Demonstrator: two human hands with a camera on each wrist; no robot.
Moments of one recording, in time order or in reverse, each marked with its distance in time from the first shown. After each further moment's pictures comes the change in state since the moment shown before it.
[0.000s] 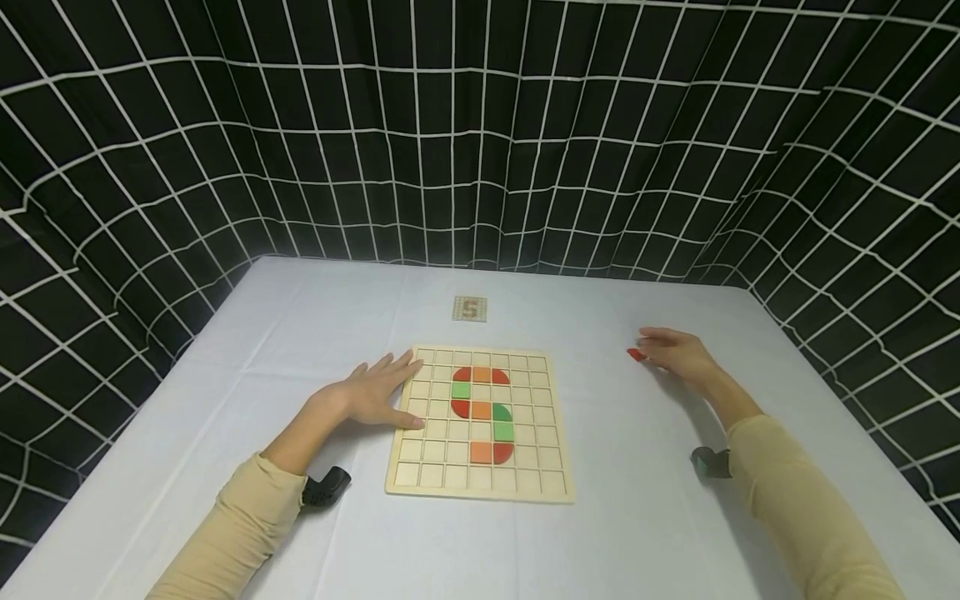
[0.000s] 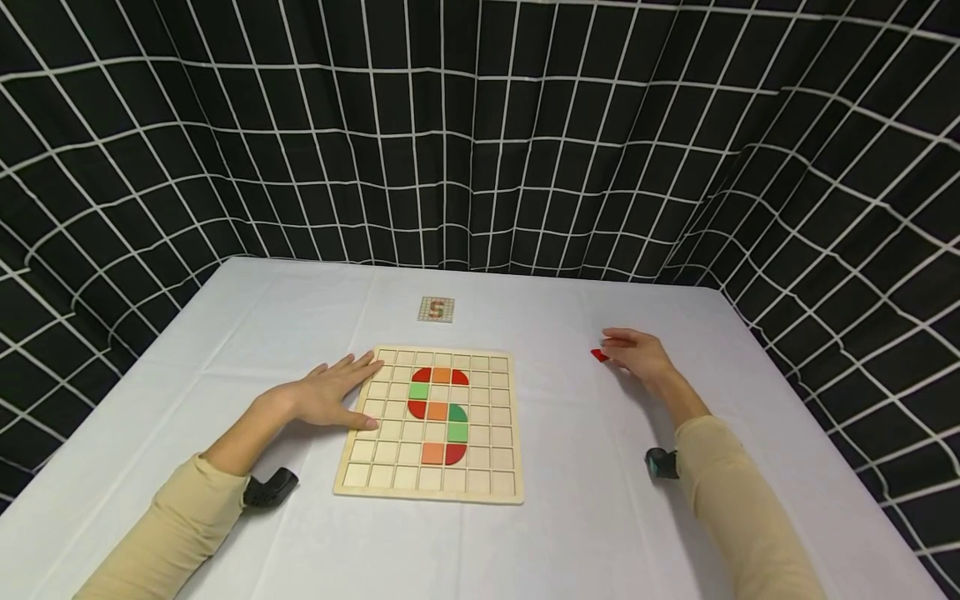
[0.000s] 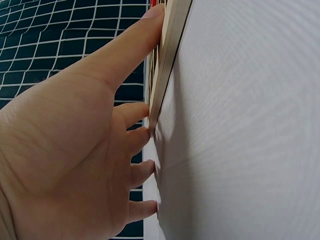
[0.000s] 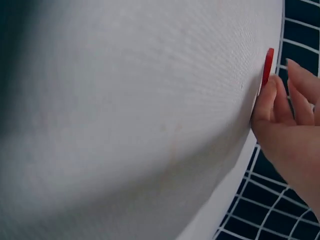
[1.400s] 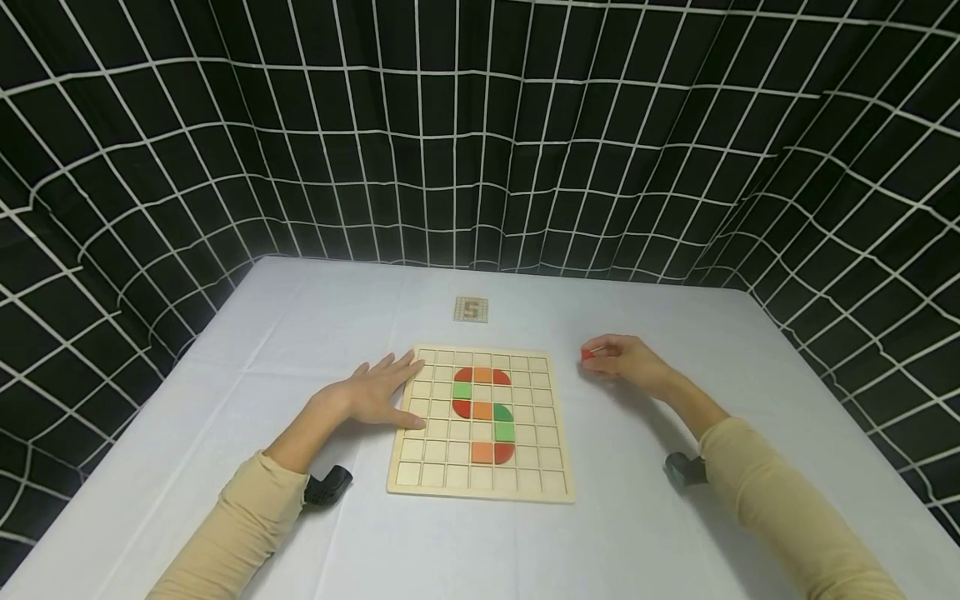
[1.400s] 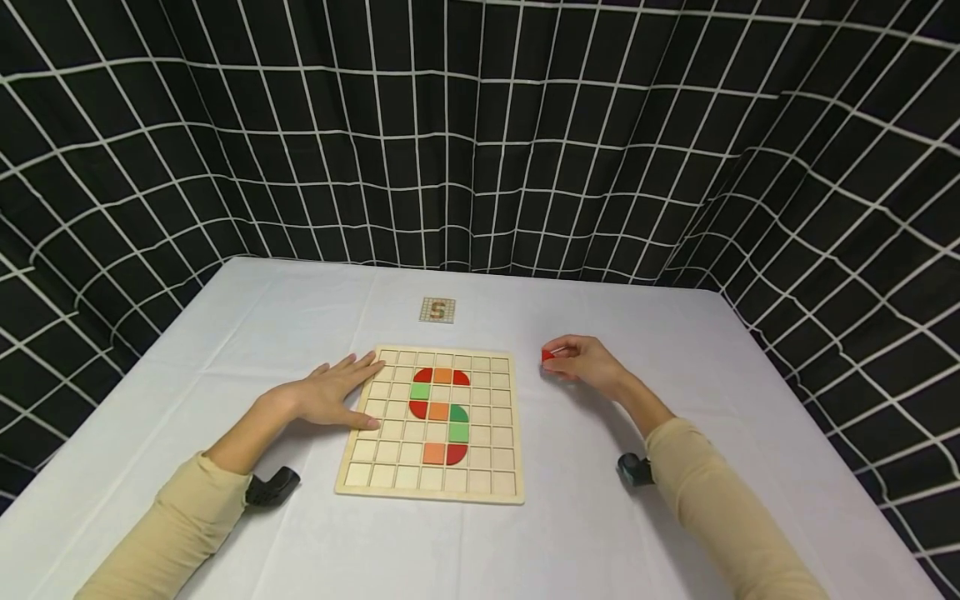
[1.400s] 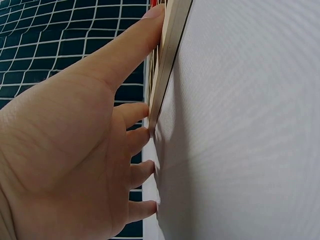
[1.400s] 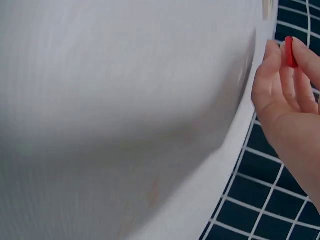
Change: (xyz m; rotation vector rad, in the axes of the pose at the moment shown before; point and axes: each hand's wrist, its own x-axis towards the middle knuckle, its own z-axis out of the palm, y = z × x) left_hand -0.001 -0.003 0.000 0.012 0.005 0.018; right_hand -0.008 -0.043 0.062 -0.055 -0.193 -0.077
